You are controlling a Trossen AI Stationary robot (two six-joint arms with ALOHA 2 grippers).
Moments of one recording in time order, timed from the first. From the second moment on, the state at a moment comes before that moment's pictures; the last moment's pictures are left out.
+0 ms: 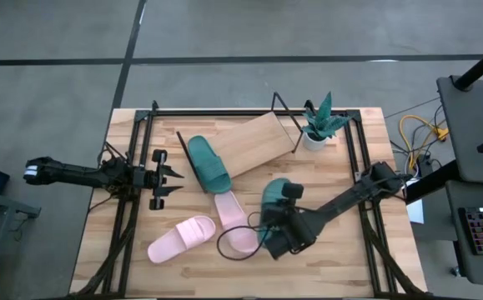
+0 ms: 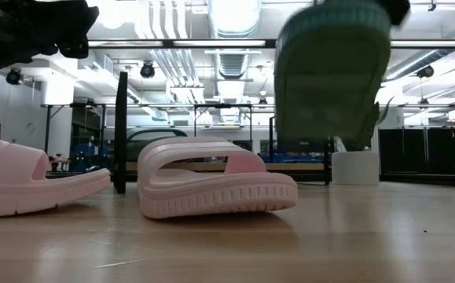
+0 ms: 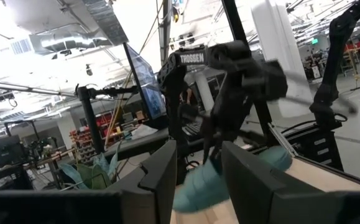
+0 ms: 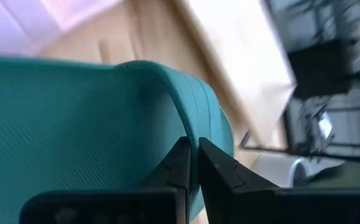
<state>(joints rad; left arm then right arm) -0.06 0.39 0.01 0.64 0.10 0.30 0.53 1.97 1.69 -1.41 0.77 0.70</state>
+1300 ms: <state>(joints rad) -0.06 0.45 0.01 0.68 0.58 0.64 0.72 1.80 1.75 -1.10 1.26 0.70</state>
